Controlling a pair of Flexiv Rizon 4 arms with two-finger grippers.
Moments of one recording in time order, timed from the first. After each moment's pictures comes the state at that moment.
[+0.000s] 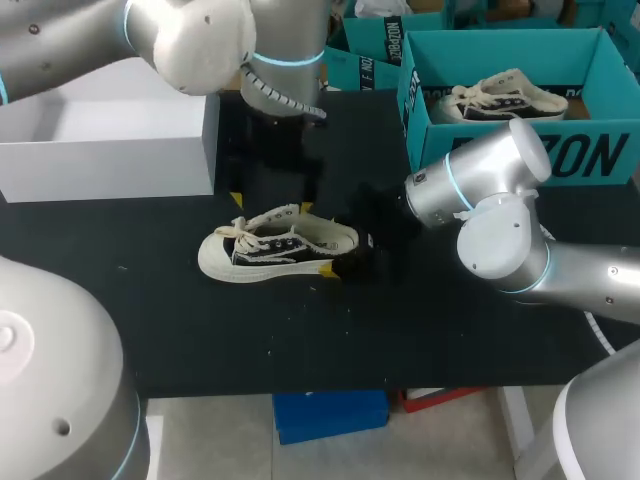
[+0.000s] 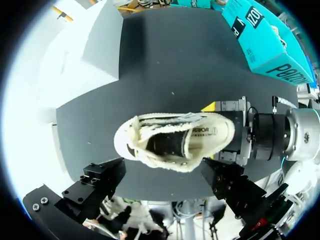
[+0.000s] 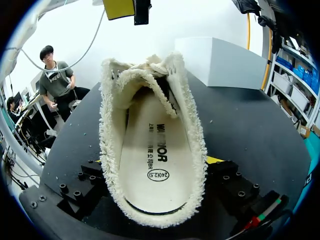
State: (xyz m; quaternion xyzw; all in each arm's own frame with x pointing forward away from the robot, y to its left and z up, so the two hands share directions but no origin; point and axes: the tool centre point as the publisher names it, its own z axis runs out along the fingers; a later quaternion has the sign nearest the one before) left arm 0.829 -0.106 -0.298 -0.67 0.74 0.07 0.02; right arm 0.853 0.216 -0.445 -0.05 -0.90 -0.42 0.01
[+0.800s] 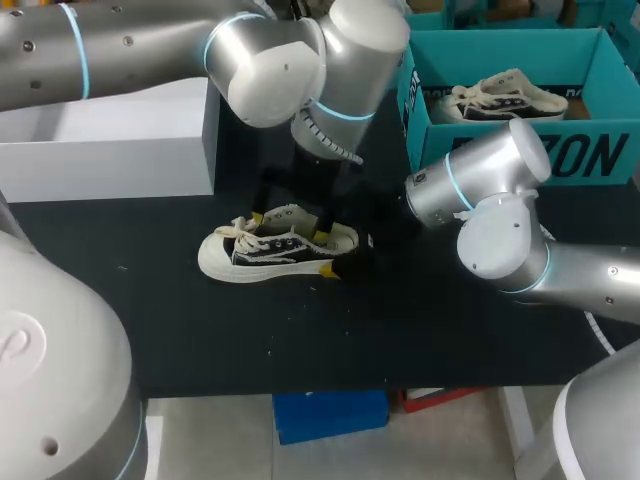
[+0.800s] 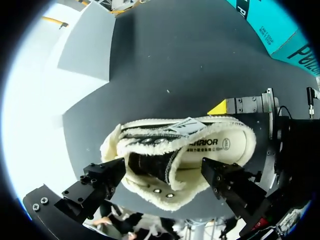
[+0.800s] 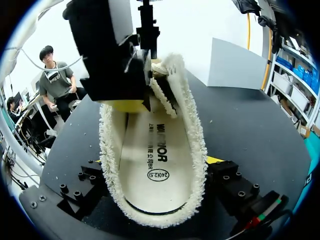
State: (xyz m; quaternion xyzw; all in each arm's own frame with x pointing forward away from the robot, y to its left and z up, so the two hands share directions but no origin) left arm 0.841 -0.122 -0.360 -0.66 0.73 0.13 0.10; right arm 0.853 0.216 -0.445 -0.05 -0.90 -0.42 0.01
